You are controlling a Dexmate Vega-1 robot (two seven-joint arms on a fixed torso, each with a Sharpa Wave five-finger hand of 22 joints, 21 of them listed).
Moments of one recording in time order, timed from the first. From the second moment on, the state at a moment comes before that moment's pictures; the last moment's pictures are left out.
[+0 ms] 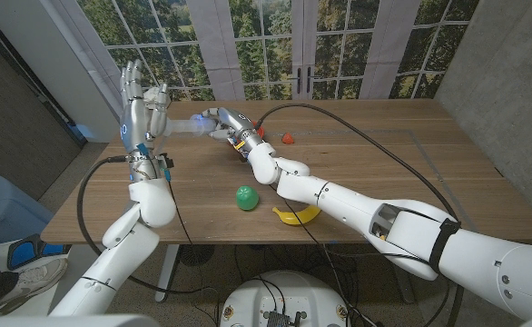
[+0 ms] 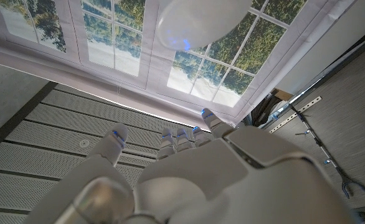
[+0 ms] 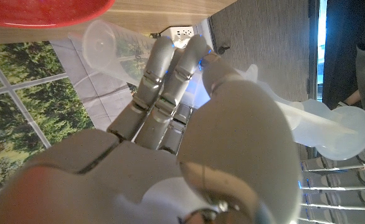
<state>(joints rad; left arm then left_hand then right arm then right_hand) 1.26 0.50 0.08 -1.92 0.54 -0.09 0.89 0.09 0.10 0.65 -0.01 0.20 0.00 -0.07 0.18 0.17 -0.08 -0.08 0.19 0.17 -0.13 -0.03 0.18 0.16 0.01 -0.03 0.20 0.17 -0.39 -0.06 -1.04 -1.13 -0.38 0.00 -0.41 1.32 0.03 0.46 -0.17 0.17 0.73 -0.11 0.40 0.21 0.69 -0.15 0.38 0.47 1.28 -0.23 0.43 0.65 0.90 -0.12 1.30 0.18</state>
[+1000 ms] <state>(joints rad) 1.20 0.59 0.16 -1.91 0.52 0.09 0.93 0.09 0.10 0.66 -0.01 0.20 0.00 -0.08 0.18 0.17 -0.08 -0.09 0.19 0.17 -0.13 -0.03 0.18 0.17 0.02 -0.04 0.20 0.17 -0.41 -0.10 -1.00 -1.21 -0.29 0.00 -0.31 1.32 0.03 0.46 -0.17 0.17 0.75 -0.12 0.39 0.21 0.71 -0.16 0.37 0.48 1.28 -0.22 0.43 0.65 0.90 -0.12 1.30 0.18</state>
